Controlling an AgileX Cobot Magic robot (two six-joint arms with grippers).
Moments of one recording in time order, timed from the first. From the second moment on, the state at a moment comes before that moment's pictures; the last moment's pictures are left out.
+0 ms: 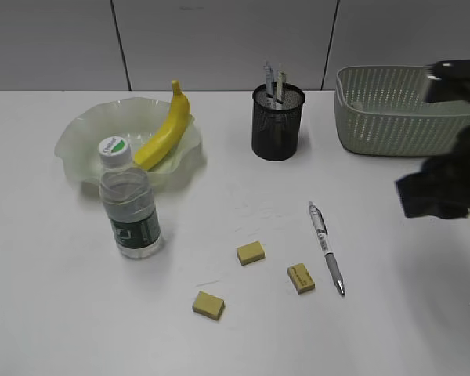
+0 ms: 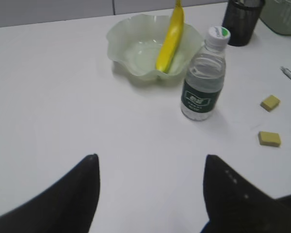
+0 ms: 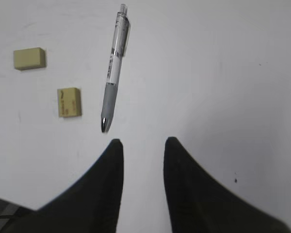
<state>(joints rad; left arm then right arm) -0.40 0.04 -0.54 0.11 1.06 -0.18 0.39 1.30 -0.76 0.08 0.60 0.08</state>
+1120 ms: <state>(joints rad) -0.26 -0.01 -0.54 0.11 1.06 -0.18 0.44 2.08 -1.38 0.08 0.69 0.09</state>
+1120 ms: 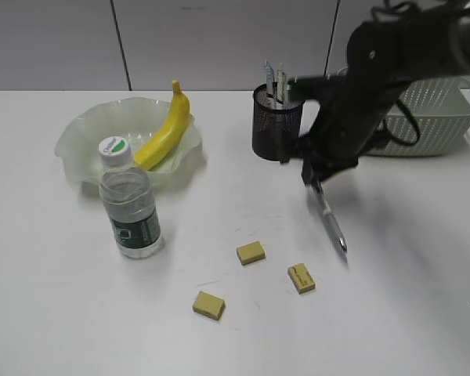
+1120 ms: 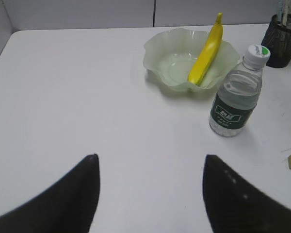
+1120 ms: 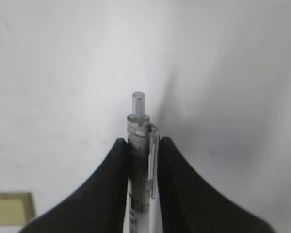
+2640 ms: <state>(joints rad) -0.26 -0.01 -0.54 0.11 1.06 -0.18 0.38 1.47 -1.11 -0.15 0.49 0.05</state>
